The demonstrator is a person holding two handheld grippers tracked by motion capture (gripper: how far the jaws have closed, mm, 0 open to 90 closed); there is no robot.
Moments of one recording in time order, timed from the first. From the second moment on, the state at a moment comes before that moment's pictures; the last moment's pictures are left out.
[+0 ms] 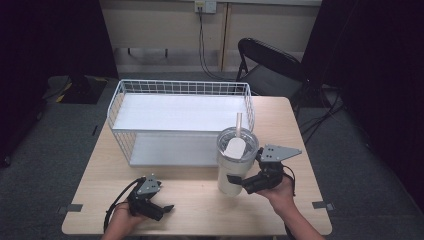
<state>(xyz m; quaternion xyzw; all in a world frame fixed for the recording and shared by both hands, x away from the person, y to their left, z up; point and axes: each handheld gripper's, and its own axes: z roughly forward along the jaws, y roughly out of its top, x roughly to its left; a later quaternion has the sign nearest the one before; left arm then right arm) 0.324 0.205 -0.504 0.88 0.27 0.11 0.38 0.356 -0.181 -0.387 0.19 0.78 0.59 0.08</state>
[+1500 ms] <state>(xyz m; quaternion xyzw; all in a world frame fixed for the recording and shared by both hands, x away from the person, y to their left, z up) 0.324 0.205 -0.504 0.88 0.27 0.11 0.38 0.378 -0.169 -0.323 0.18 0.77 0.60 0.04</state>
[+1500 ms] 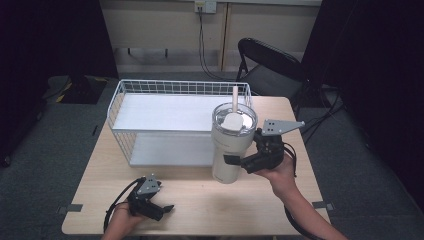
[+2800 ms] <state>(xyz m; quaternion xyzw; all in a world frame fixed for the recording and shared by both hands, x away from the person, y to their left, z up) 0.324 0.205 -0.504 0.88 0.27 0.11 0.38 0.403 -0.154 -0.263 0.19 0.77 0.61 0.05</state>
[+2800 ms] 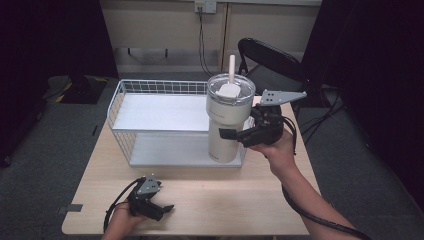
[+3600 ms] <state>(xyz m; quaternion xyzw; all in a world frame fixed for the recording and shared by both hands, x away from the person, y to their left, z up) 0.324 0.205 -0.504 0.88 0.27 0.11 0.38 0.421 -0.144 -0.235 0.21 0.76 0.61 0.09</state>
